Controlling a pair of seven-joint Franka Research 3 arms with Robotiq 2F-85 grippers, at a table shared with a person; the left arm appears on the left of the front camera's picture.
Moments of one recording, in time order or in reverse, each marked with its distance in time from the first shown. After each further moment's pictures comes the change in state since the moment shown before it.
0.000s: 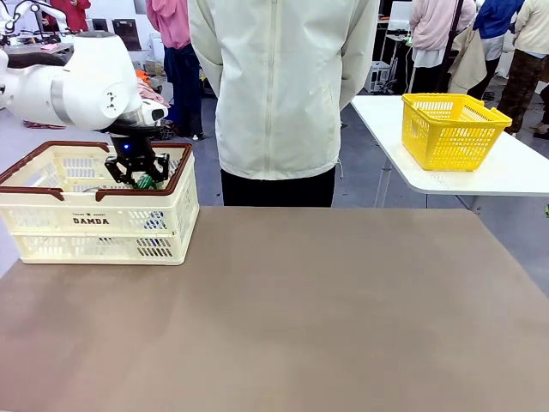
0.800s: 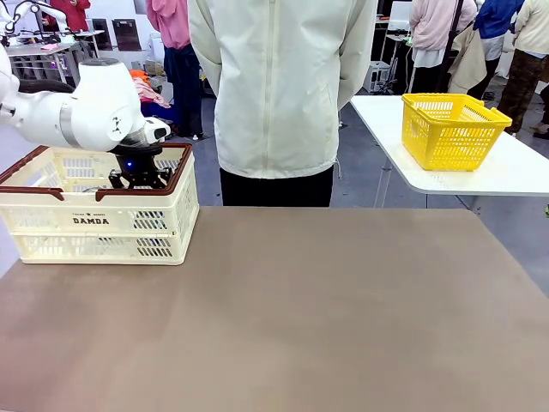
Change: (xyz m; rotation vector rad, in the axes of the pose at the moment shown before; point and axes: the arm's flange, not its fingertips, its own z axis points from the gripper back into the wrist) left arm 0.001 0.001 -0.038 -0.013 -0.013 -0.035; right arm 0.000 0.000 0.000 0.000 0.000 0.000
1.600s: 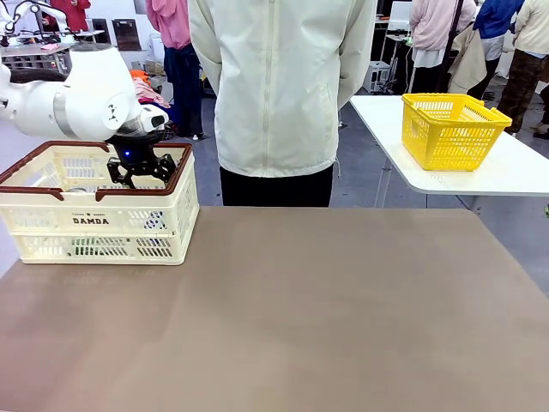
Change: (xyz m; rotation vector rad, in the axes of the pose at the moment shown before) left arm 0.000 -0.002 0.031 -0.054 -0.045 -0.036; right arm 0.000 0.000 0.000 0.000 0.000 0.000
